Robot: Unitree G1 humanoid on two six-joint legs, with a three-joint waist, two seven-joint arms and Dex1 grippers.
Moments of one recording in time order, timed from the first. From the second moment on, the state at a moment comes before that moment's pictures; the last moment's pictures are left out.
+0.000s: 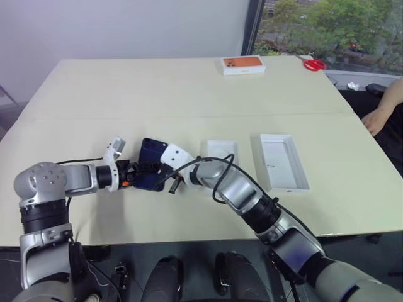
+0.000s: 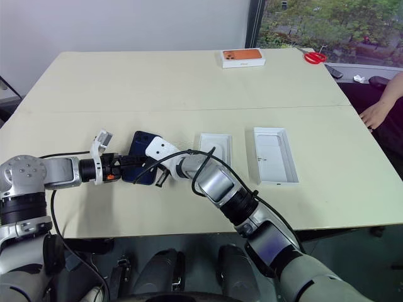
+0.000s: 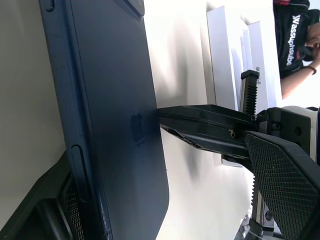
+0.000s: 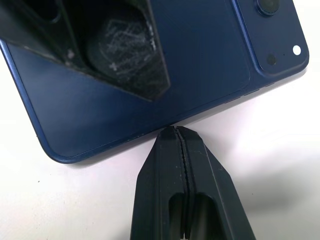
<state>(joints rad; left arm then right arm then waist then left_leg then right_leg) -0.56 0.57 0.39 0.16 -0.91 1.59 -0.46 -0.76 -0.07 0.58 0.14 0.02 0.81 0.51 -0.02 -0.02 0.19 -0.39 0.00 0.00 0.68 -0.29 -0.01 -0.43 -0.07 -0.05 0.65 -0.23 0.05</state>
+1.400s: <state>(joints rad) -0.56 -0.05 0.48 -0.04 -1.36 1.51 0.16 -0.51 -0.60 0.11 -0.66 0.20 1.19 0.69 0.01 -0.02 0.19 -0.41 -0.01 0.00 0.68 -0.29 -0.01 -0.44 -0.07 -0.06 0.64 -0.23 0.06</state>
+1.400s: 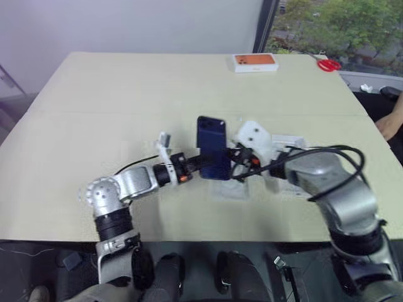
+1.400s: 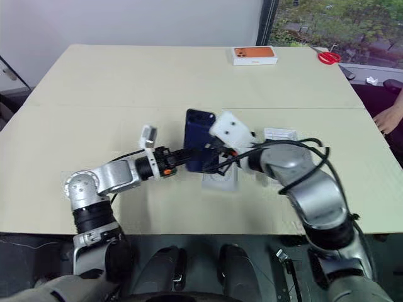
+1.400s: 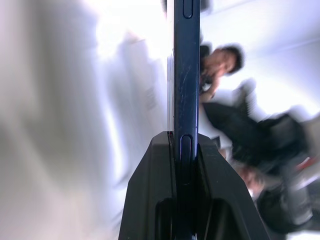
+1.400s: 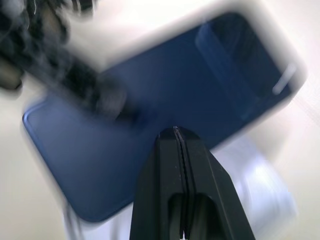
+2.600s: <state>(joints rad) -0.62 -0.01 0.21 0.16 -1.56 1.36 0.54 -0.24 -0.81 -0.05 -0.69 0.31 1.05 0.68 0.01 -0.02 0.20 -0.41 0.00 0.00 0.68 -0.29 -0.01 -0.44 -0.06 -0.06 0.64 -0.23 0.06</state>
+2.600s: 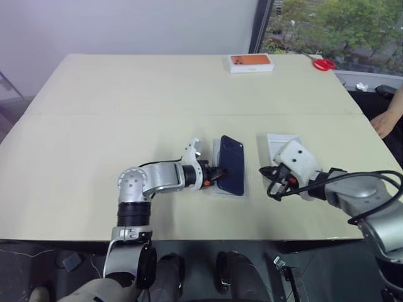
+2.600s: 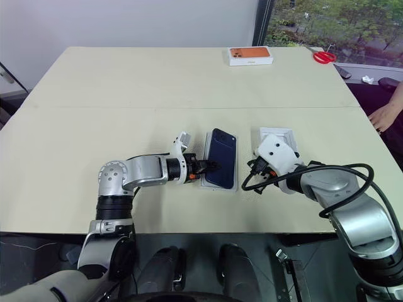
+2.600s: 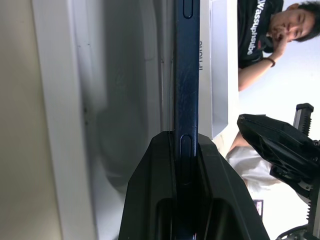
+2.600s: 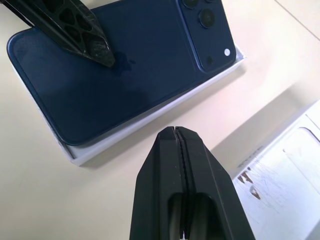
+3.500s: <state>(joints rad) -0.56 0.66 0.08 -0.13 -1.55 1.20 0.10 -0.30 -0.80 0.00 -0.64 0.33 1.01 0.64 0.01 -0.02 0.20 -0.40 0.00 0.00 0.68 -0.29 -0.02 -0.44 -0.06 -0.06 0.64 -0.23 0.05</state>
